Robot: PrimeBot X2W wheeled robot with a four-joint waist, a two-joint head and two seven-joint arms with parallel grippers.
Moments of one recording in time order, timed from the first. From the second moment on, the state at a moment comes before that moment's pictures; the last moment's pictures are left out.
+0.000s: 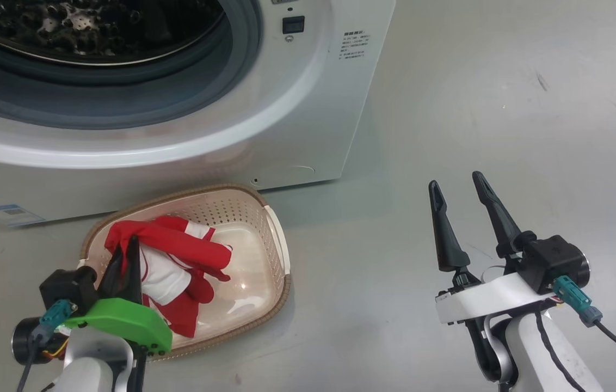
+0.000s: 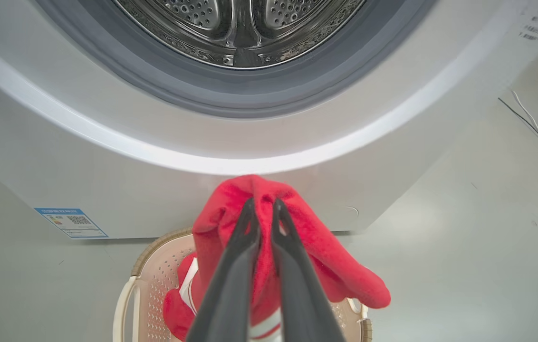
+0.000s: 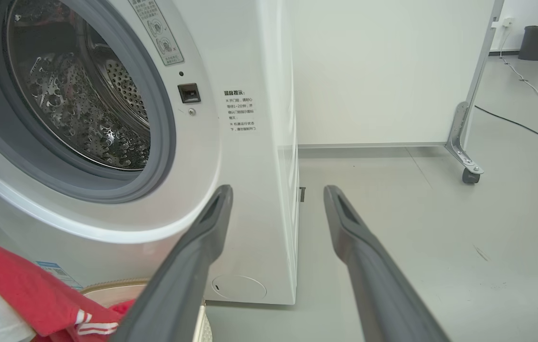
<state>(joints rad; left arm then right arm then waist) -0.12 0.09 -0.17 0.19 -0.42 0.08 -0.06 -0.14 -0.05 0.29 0.07 0.29 -0.03 -0.26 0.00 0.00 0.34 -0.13</state>
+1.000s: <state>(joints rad) -0.40 0.17 -0.10 0.60 -0.47 0.01 0.01 -0.29 -0.05 0.32 -0.01 0.36 -0.08 -0.26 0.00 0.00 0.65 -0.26</state>
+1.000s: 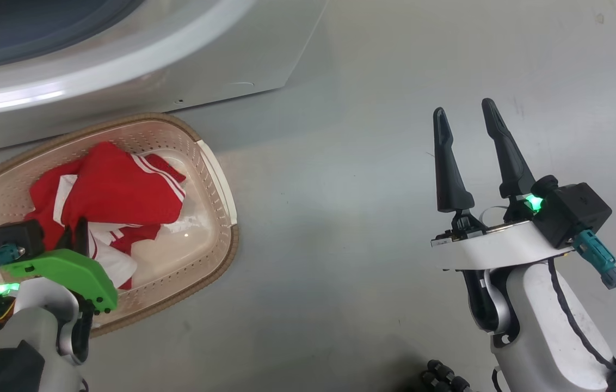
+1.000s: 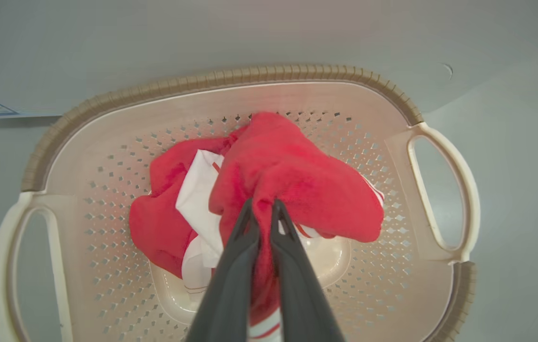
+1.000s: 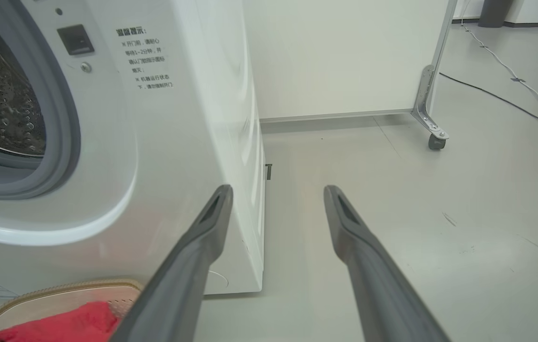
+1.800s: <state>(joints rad) -0.51 0.12 -0.12 0.83 -0.51 -0.06 -0.03 -0.31 -0.05 0.33 0.03 0.36 -0.09 -0.26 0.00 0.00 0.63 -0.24</state>
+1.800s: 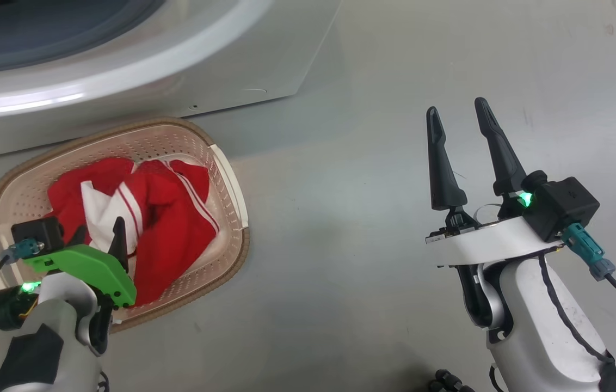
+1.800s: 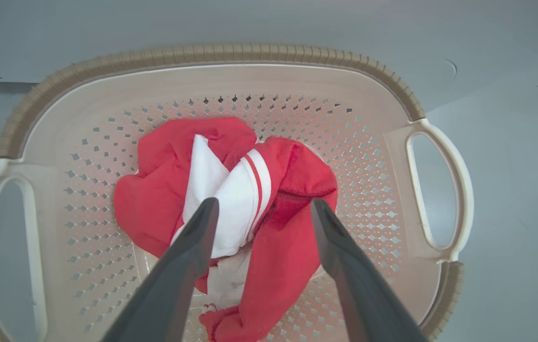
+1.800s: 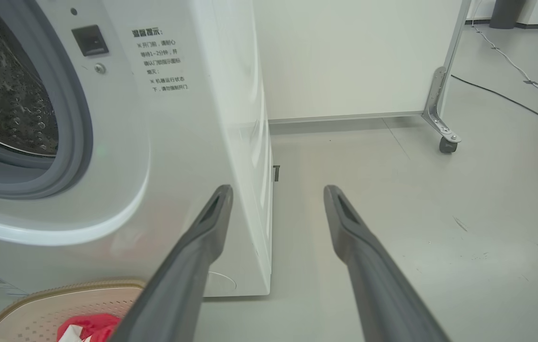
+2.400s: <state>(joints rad) -0.51 0.09 -0.13 0.82 -0.47 -0.07 -0.23 -0.28 -0.05 0.31 0.12 0.31 -0.06 -0.26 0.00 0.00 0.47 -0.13</state>
